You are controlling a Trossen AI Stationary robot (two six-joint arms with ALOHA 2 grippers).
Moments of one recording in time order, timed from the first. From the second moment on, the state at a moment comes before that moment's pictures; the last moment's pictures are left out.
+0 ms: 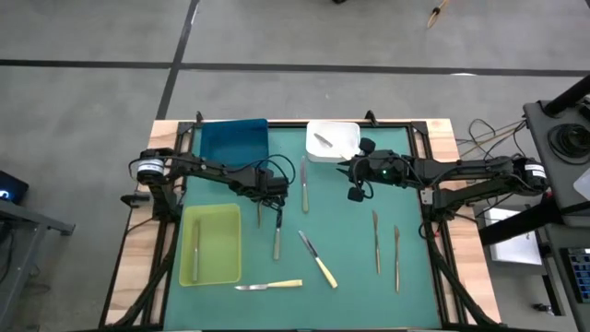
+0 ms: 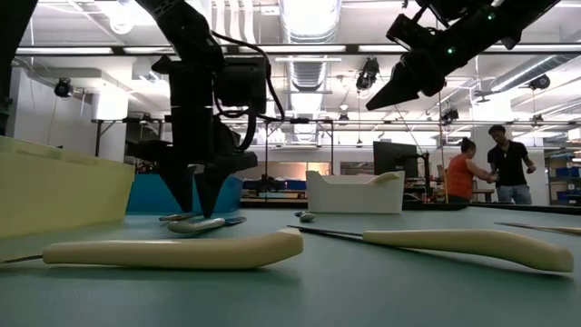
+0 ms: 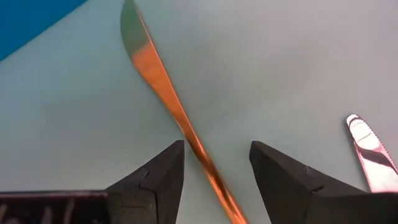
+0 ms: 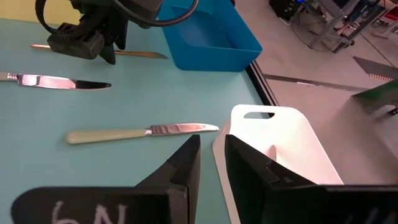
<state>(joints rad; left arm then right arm) 0.10 1.84 1.07 -0.72 -0.28 -1.02 -0.16 1.12 0.68 -0.05 0.24 -0.26</state>
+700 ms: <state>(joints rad) 0.08 1.83 1.07 -0.68 -0.26 -1.05 -0.16 1.12 0.68 -0.04 0.24 -0.26</state>
